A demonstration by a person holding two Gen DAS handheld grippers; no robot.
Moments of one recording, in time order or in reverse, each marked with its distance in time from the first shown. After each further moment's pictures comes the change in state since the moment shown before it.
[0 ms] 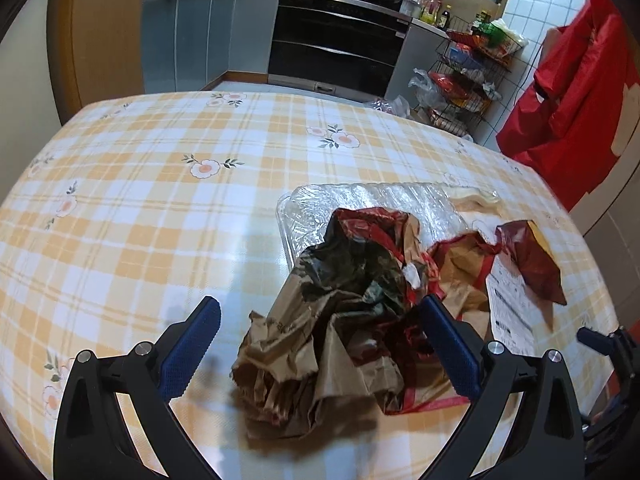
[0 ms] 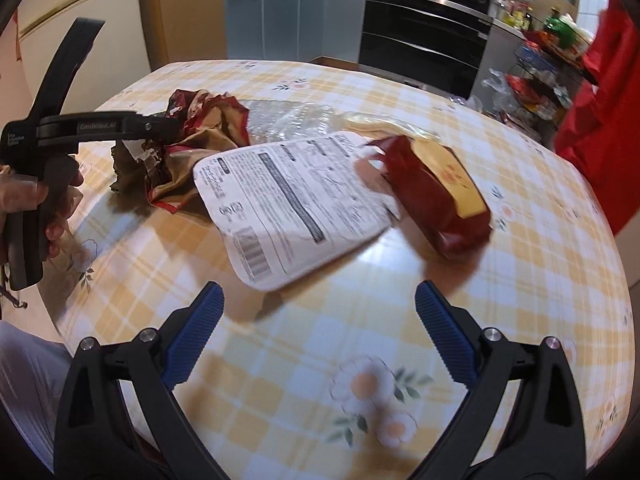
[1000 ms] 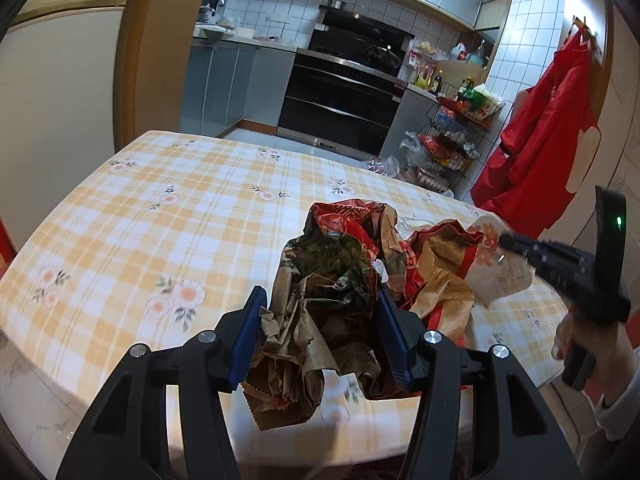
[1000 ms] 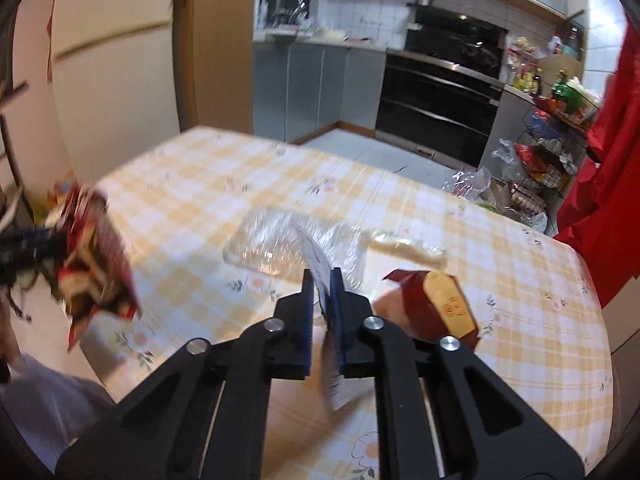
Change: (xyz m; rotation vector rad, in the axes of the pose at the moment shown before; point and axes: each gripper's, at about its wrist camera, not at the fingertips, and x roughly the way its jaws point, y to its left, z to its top) left arm -0.189 0.026 -0.082 -0.068 -0.221 -0.033; right arm -0.089 0.019 0.065 -0.033 -0.243 0.031
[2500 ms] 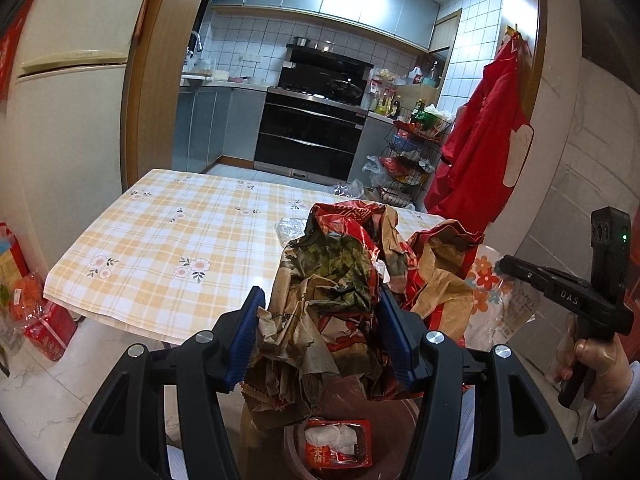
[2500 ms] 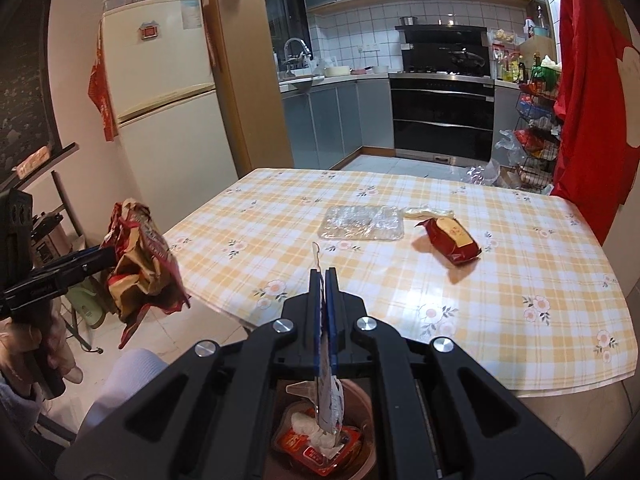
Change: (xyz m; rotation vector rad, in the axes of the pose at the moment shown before) left arm -0.190 -0.052 -0.065 0.080 -0.111 -0.063; right arm -0.218 0.059 -0.096 0.144 -0.097 0.158
